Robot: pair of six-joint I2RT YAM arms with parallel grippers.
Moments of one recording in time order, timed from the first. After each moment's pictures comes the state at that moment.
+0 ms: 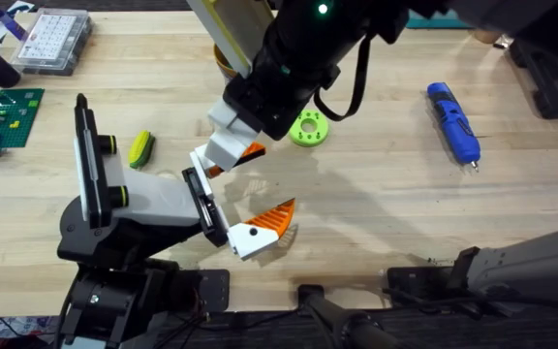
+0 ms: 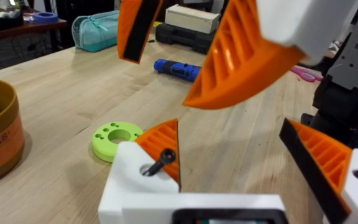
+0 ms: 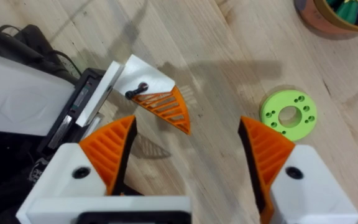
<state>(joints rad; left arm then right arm) -0.15 0.02 0.00 -0.04 0.98 -0.10 0.93 1.73 1.86 -1.31 -0.10 -0.01</state>
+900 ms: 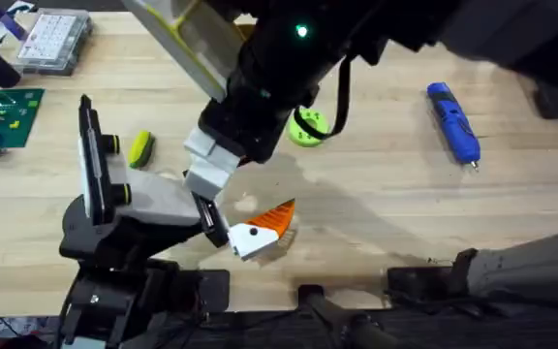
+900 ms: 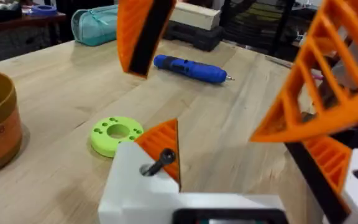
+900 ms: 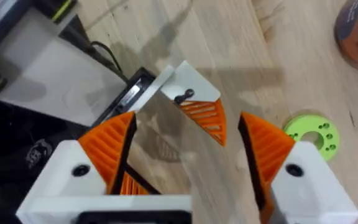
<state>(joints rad) -0.15 0.02 0.00 -0.06 0.98 -0.10 1.01 1.73 1.86 -1.26 -0.16 -0.07</state>
